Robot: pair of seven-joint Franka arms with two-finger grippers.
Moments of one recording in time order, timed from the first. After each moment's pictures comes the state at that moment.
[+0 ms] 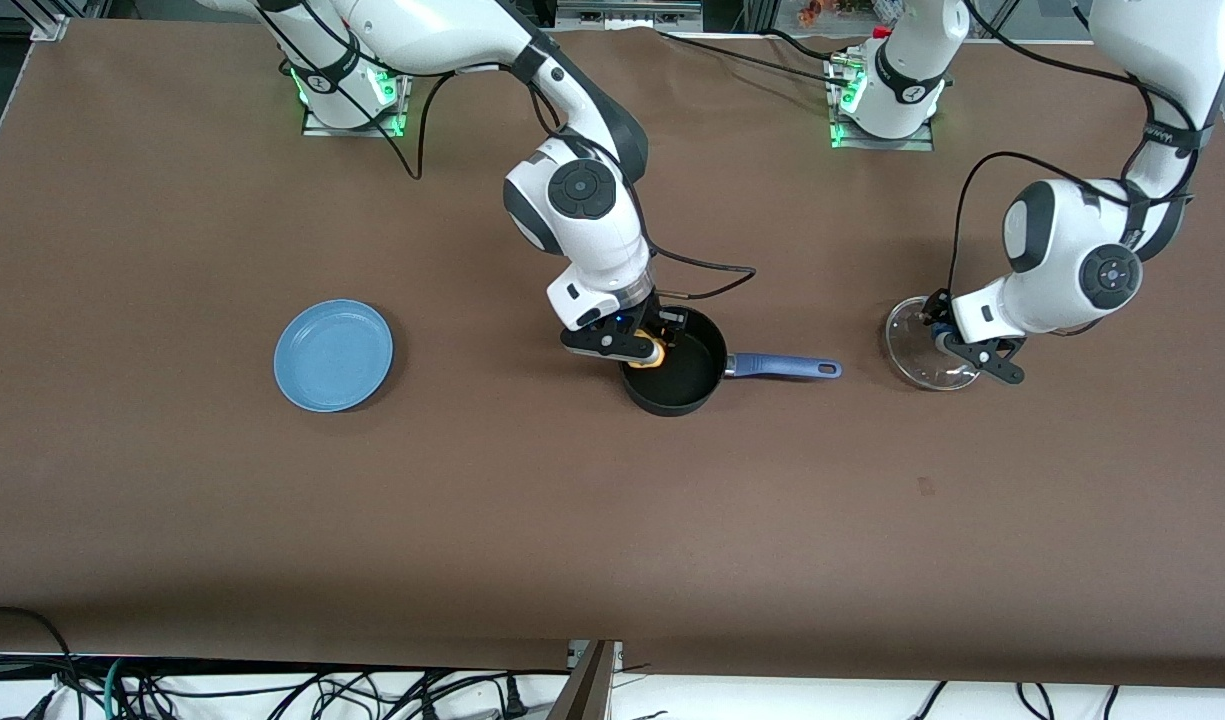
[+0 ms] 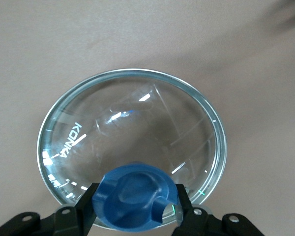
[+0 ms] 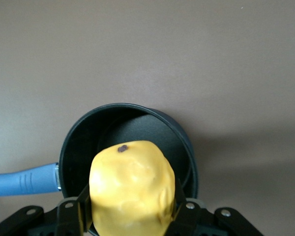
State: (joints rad) left arm 0.22 0.31 -0.17 -2.24 0.05 2.33 0.50; right arm 0.77 0.75 0.03 -1.35 0.05 2.38 1.03
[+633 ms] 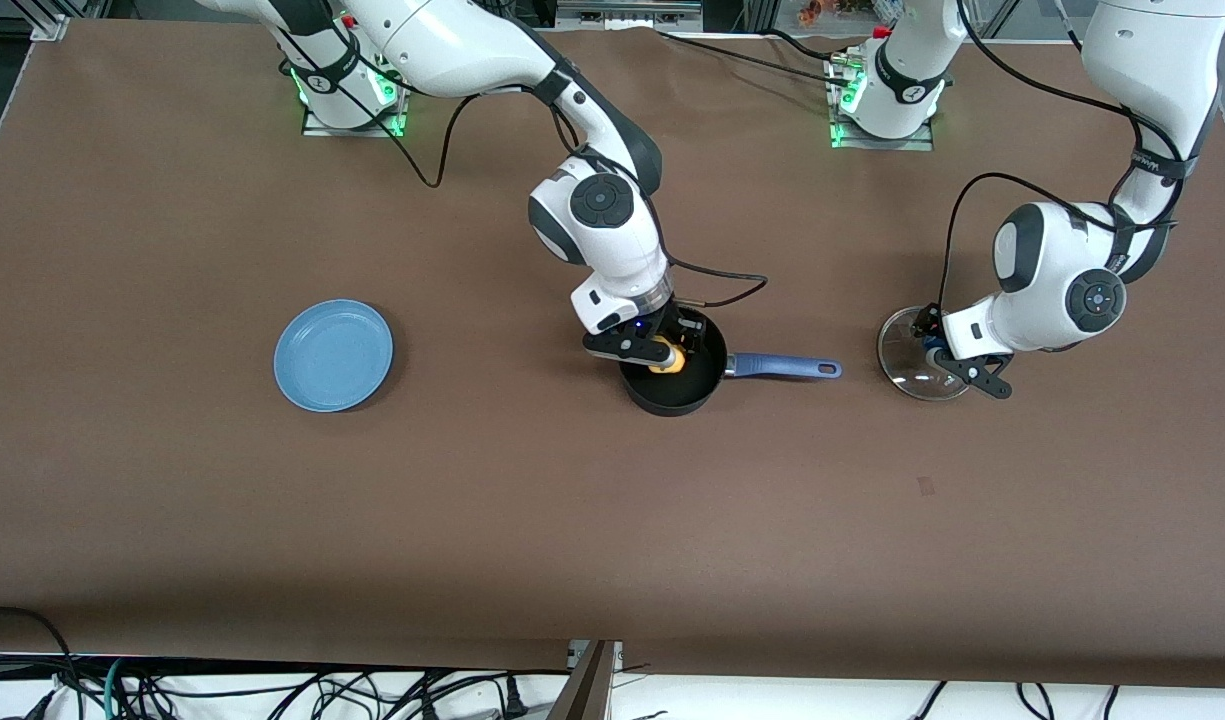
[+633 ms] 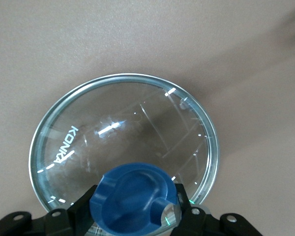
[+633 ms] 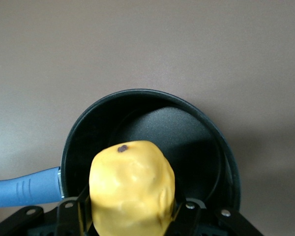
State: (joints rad) left arm 0.22 0.38 -0.17 -2.18 0.05 2.34 0.50; right arm 0.80 0.84 0.03 -1.32 0.05 2.47 1.07
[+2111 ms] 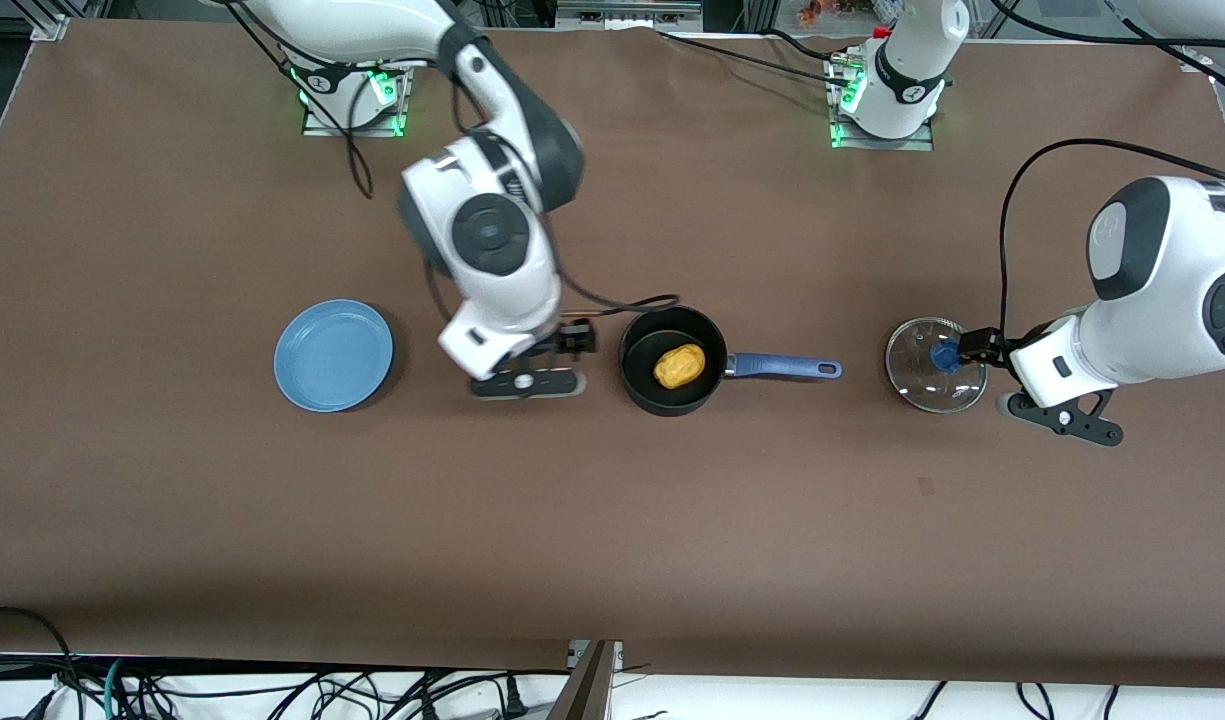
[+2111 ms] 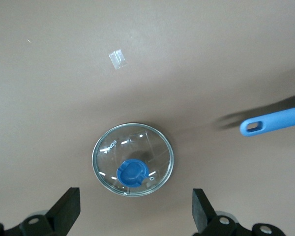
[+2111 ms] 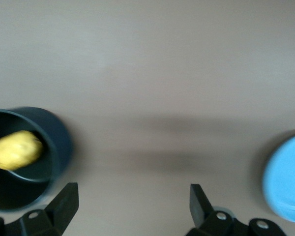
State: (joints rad) left arm 0.18 0.36 -0.25 -1.58 0.08 1.75 0.20; right arm 0.65 0.65 -0.11 -1.17 0.04 1.76 0.46
